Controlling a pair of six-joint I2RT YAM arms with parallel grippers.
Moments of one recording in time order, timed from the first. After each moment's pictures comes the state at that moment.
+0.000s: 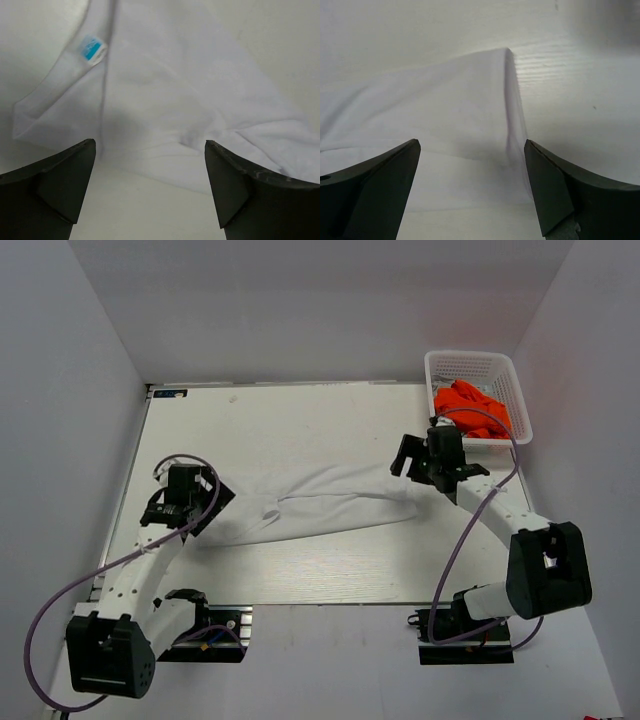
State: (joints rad) left arm -0.11 0.97 0.65 -0.59 -0.12 -0.86; right arm 0.28 1.38 0.84 -0.21 0.02 0.43
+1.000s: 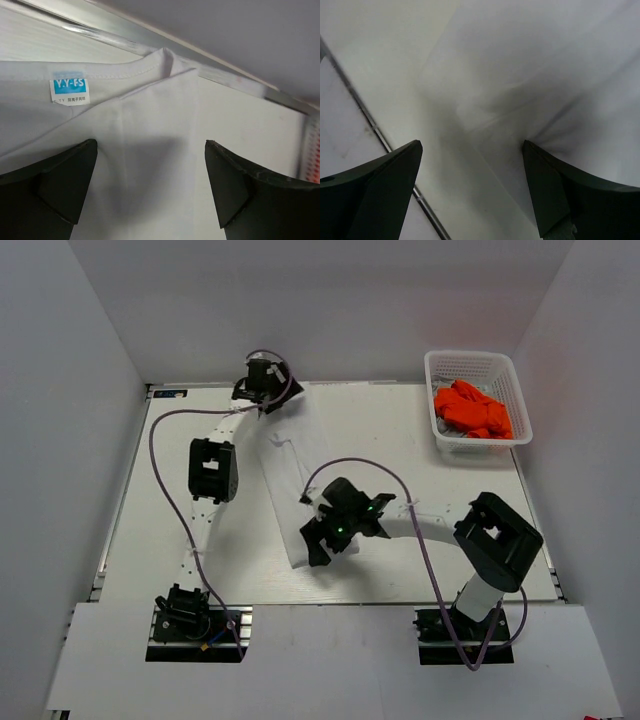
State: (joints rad) left arm -0.20 2.72 2.46 -0.38 0.08 -0.70; right arm 0.90 1.64 0.87 -0.19 -0.37 0.21
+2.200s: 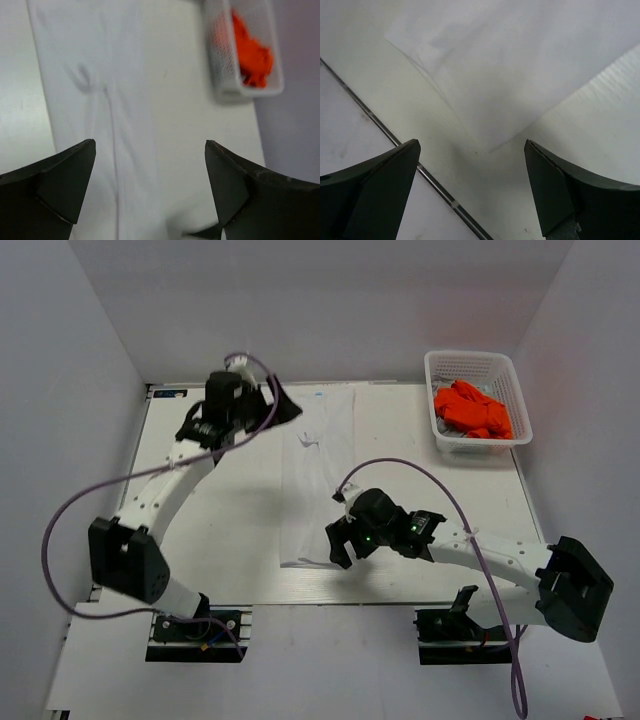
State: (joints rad) left arm -0.34 1.55 1.41 -0.28 0.21 -0.57; right arm 1.00 1.23 0.72 -0.30 -0.10 0.31
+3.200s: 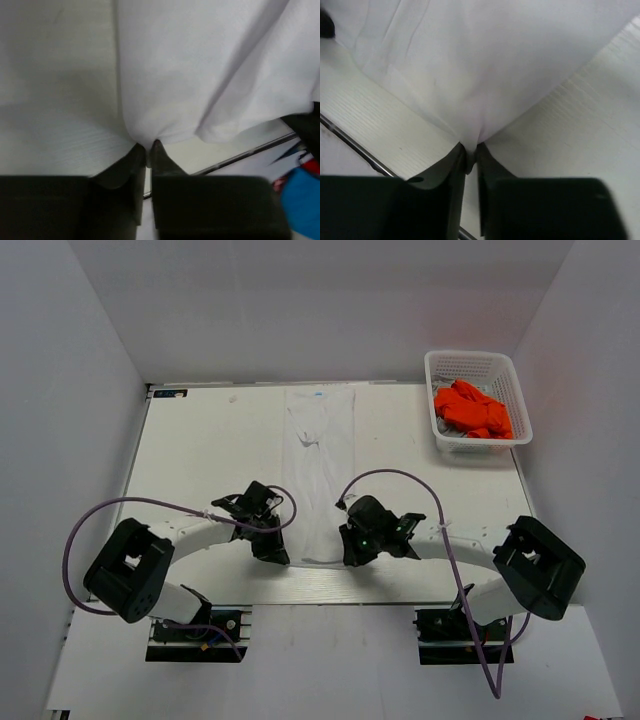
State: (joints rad) left arm -0.58 1.40 0.62 -0.45 0.31 -0.74; right arm 0.96 1.41 0.64 -0.21 -0.14 0.43
